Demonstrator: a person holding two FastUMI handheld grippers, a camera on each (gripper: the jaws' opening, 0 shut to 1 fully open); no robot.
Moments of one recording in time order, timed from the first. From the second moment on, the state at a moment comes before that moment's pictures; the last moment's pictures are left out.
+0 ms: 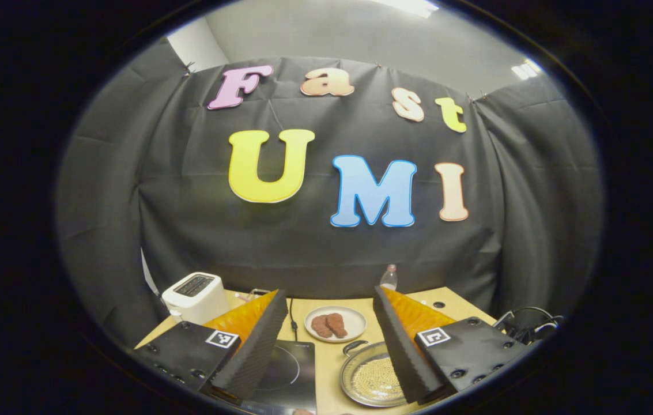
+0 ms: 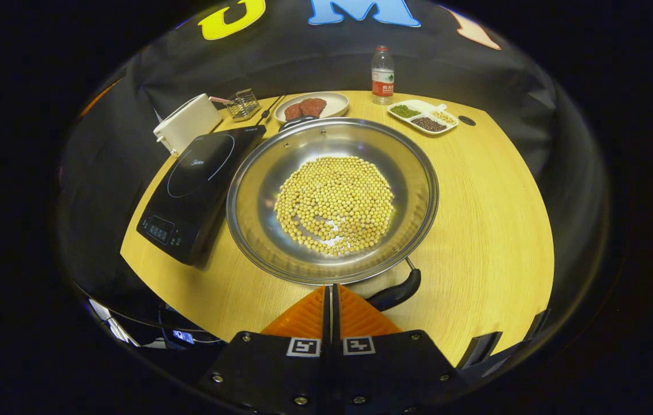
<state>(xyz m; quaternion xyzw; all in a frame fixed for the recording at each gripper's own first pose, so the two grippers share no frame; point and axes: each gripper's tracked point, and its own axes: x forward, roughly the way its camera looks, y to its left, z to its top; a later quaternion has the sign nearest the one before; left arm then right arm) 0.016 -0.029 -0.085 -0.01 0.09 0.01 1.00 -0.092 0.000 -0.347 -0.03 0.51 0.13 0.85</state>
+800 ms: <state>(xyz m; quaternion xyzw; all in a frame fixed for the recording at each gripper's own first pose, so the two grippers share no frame) 0.034 -0.033 -0.088 -0.01 0.09 0.00 1.00 -0.085 -0.032 -0.375 -0.02 0.54 0.07 0.84</state>
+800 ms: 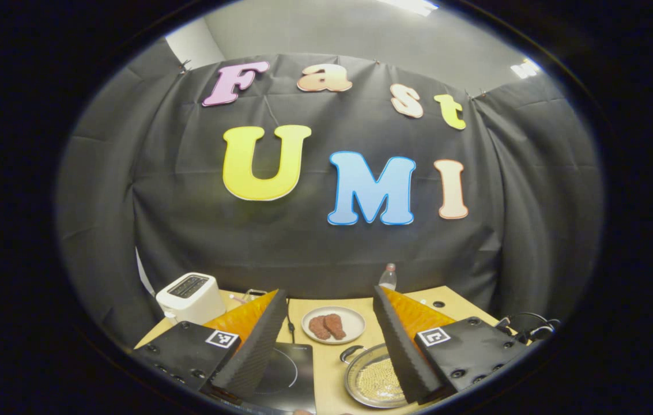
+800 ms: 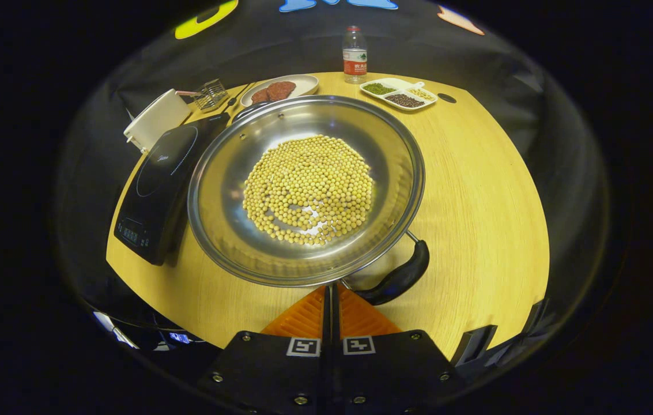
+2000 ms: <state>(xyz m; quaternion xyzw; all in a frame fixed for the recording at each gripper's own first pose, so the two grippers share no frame) 0.038 -0.062 -0.094 0.00 0.10 -0.02 0.99 -0.028 -0.121 -0.383 -0.04 0.53 -0.01 0.85</state>
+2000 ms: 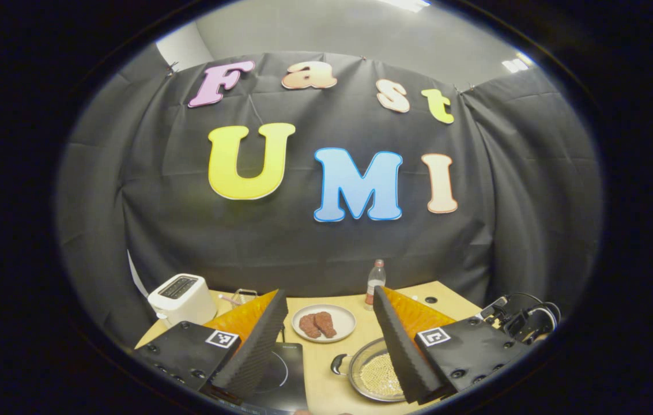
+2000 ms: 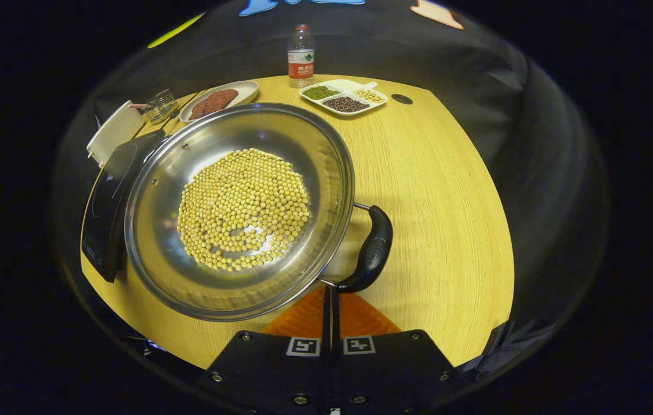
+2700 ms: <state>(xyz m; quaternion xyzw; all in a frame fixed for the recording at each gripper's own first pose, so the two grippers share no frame) 0.057 -0.068 -0.110 0.00 0.12 -0.02 0.99 0.017 -0.152 -0.383 -0.05 0.52 -0.03 0.85</state>
